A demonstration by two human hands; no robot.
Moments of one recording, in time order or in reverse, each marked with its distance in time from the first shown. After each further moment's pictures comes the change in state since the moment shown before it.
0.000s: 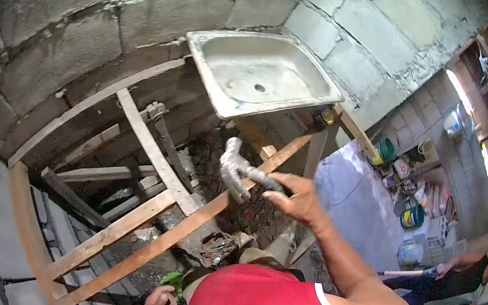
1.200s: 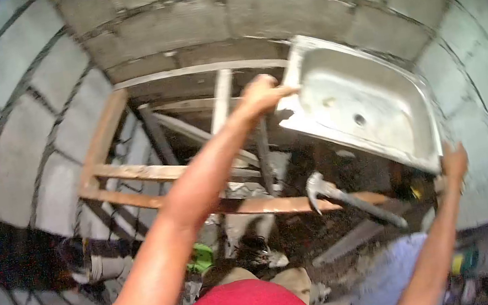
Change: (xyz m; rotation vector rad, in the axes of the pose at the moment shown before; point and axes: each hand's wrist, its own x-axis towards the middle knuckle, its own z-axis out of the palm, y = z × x) left_hand 0.298 0.325 0.343 1.071 0.702 0.742; right_hand 0.268 0.389 -0.218 -0.650 0.386 0.356
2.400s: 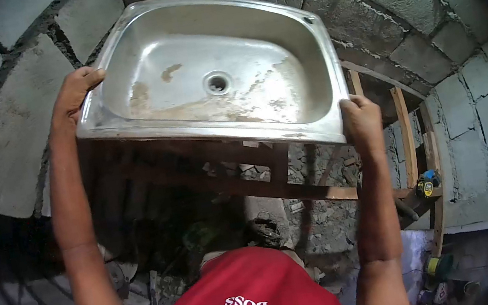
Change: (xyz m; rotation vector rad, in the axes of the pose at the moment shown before) left_hand -0.171 -0.231 -0.480 -0.498 0.317 -0.205; right_hand -0.275 -0.447 -0.107 1.051 -0.642 -0.243
